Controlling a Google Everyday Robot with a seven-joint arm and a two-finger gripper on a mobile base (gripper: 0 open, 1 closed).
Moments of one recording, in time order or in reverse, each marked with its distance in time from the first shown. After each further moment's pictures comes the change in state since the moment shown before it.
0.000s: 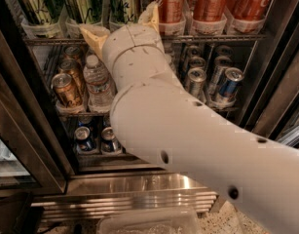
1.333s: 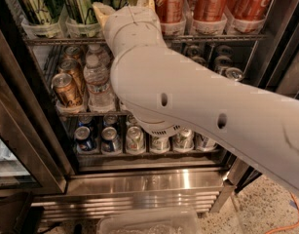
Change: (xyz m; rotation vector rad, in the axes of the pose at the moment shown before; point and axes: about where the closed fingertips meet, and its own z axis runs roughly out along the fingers) arm -0.003 -0.018 0.048 0.048 0.006 0.034
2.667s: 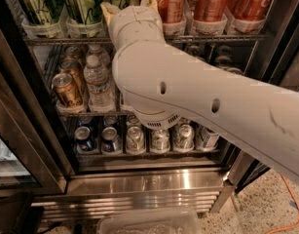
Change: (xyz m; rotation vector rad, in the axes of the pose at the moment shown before) arm 0.010 -0.012 0.017 0.045 0.017 -0.010
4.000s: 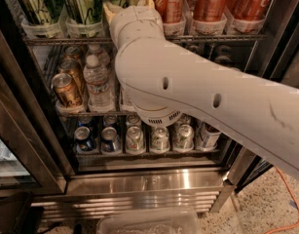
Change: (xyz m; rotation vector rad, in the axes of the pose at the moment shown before) arm 0.006 -0.001 0.006 -0.009 0.016 0.012
